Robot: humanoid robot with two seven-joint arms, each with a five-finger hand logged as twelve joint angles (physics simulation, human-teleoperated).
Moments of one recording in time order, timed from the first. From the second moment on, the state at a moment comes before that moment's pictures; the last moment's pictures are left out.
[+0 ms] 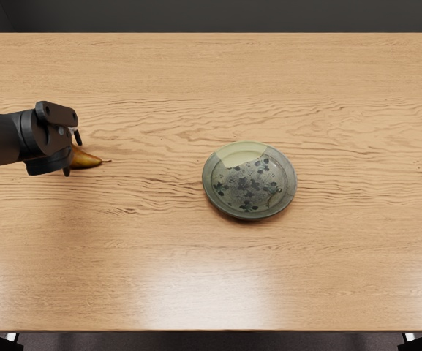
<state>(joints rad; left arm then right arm) -1.64 0.00 1.38 -0.94 -0.25 0.18 0.25 -0.10 0.00 -0.02 0.18 -0.09 0.15 -0.05</state>
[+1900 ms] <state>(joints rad) -1.71 0.02 0.62 -0.95 -0.28 -0.03 0.25 -0.10 0.00 -0.02 0.18 -0.09 0.15 -0.05</state>
